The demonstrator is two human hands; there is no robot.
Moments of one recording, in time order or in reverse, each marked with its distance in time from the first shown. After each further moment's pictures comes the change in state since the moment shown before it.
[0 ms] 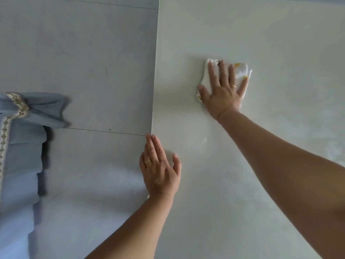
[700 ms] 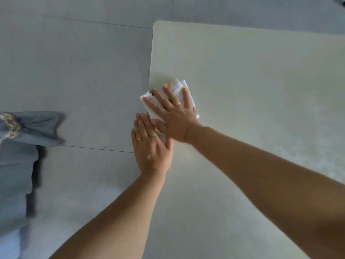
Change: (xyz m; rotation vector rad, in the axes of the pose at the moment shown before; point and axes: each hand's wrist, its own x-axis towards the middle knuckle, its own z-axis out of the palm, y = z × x) left_hand 0.126 0.037 -0.011 0.004 0.147 0.030; right_hand 0.023 -0.077 0.007 -0.197 -0.121 -0.692
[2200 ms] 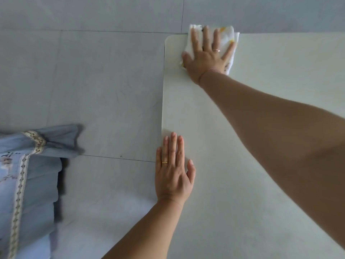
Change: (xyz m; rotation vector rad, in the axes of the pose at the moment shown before) left_hand 0.004 0.005 -0.005 0.073 -0.043 0.278; right_hand 0.146 0.114 -0.050 0.164 0.093 0.612
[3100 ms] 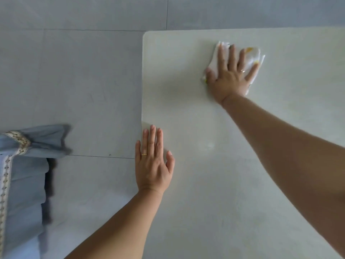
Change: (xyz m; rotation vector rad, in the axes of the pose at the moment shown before) left_hand -0.001 0.002 0.001 0.032 0.005 -0.014; right_hand -0.074 0.113 0.006 0.015 0.086 0.153
